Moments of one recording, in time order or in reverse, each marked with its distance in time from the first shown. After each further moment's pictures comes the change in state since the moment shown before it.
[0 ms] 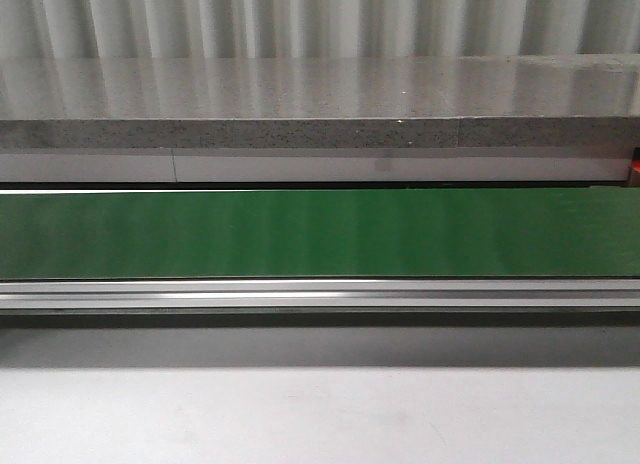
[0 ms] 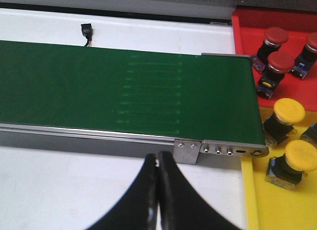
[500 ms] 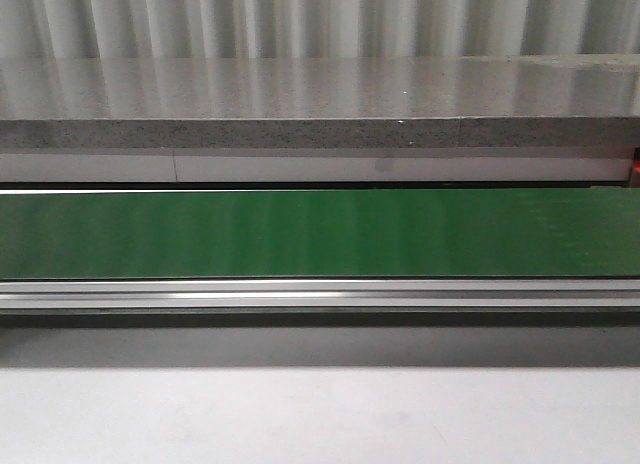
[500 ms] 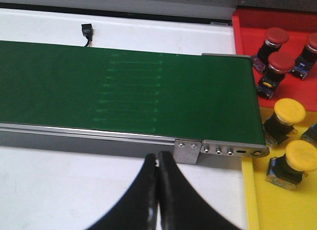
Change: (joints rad) left arm 0.209 -0.103 0.041 0.010 -0.017 0.000; right arm 0.000 0.000 0.000 0.000 0.000 0.000
